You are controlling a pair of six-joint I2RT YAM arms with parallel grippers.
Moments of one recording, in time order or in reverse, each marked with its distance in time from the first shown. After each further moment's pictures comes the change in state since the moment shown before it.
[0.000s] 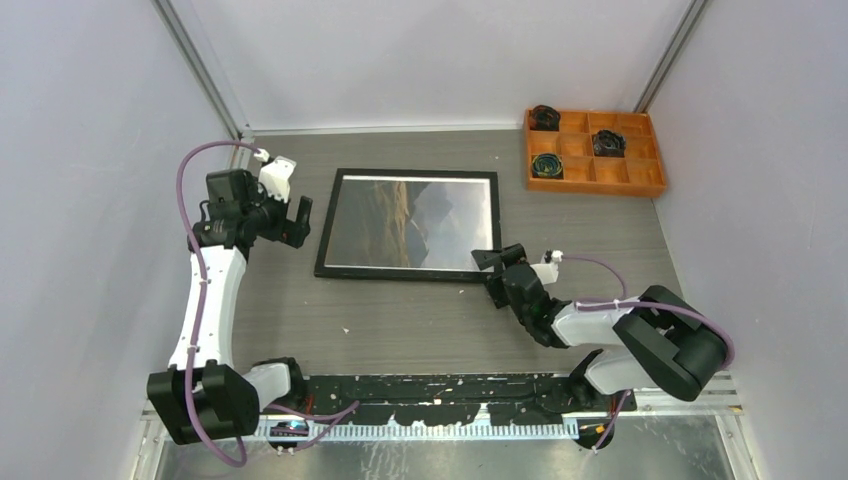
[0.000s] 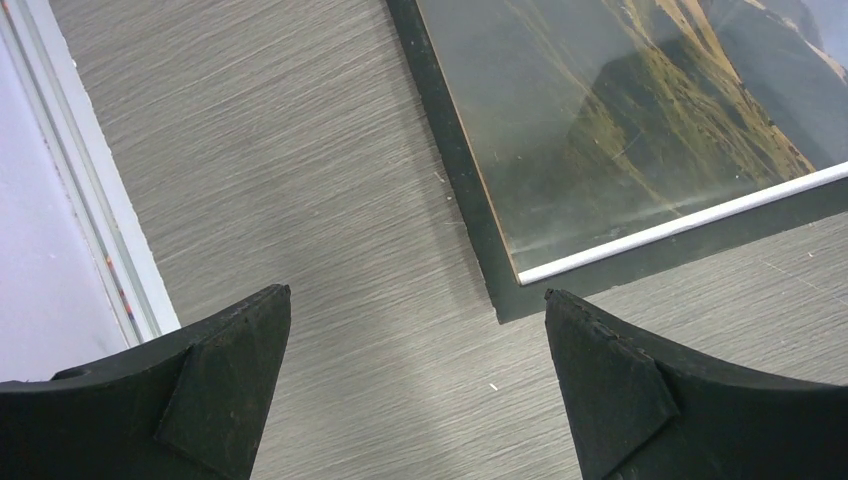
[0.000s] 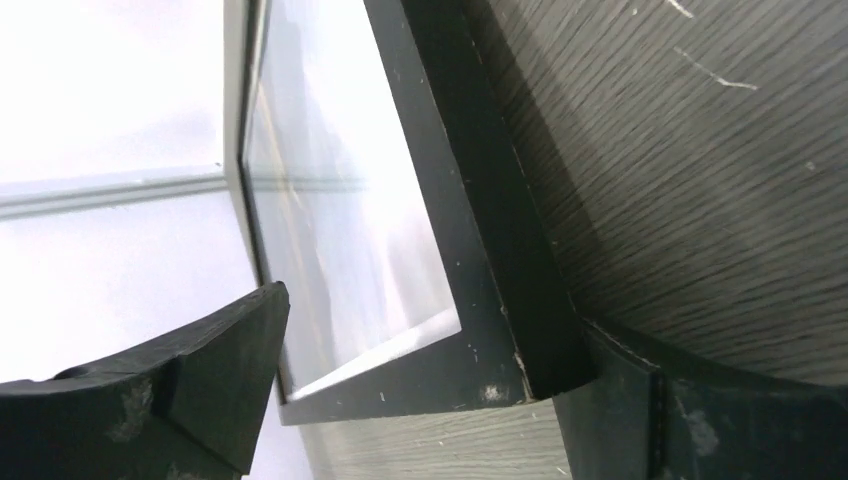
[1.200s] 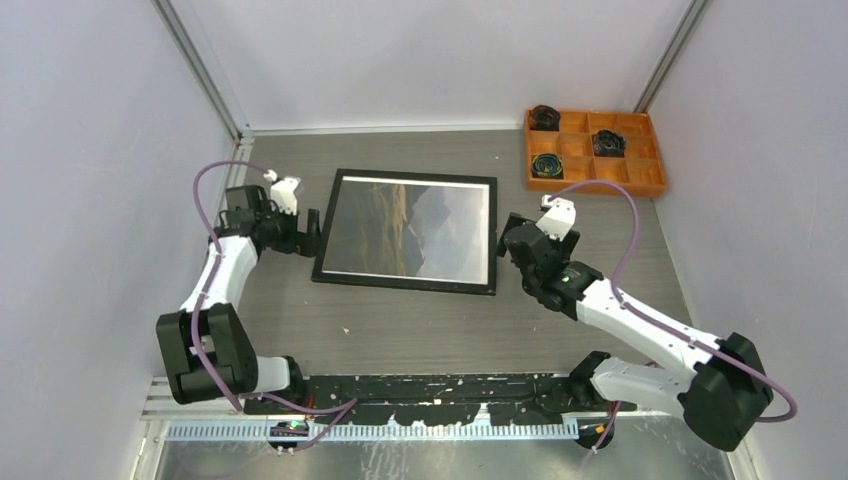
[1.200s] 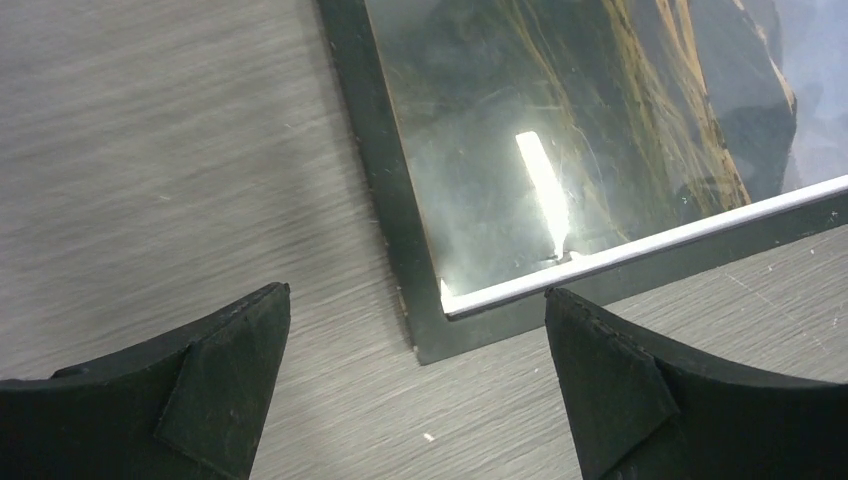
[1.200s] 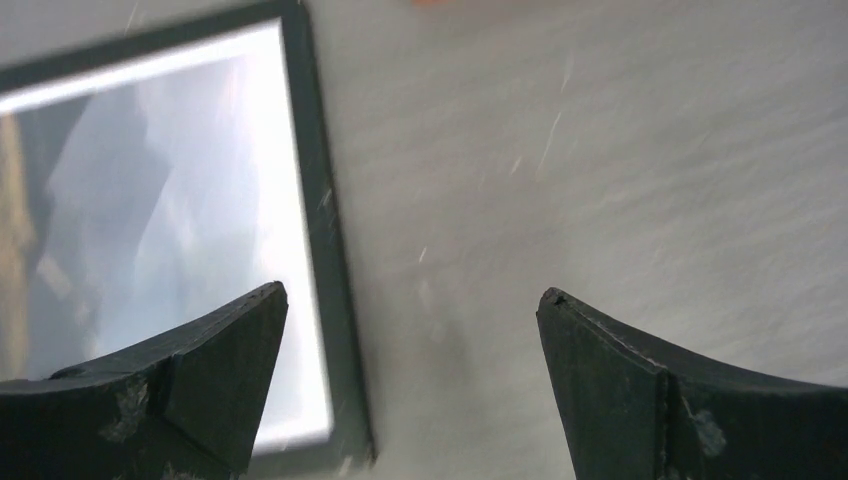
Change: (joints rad) left arm 0.045 0.180 -0.145 0.166 0.135 -0.106; right arm -0.032 -0.327 0.488 -1.045 0.246 -0.759
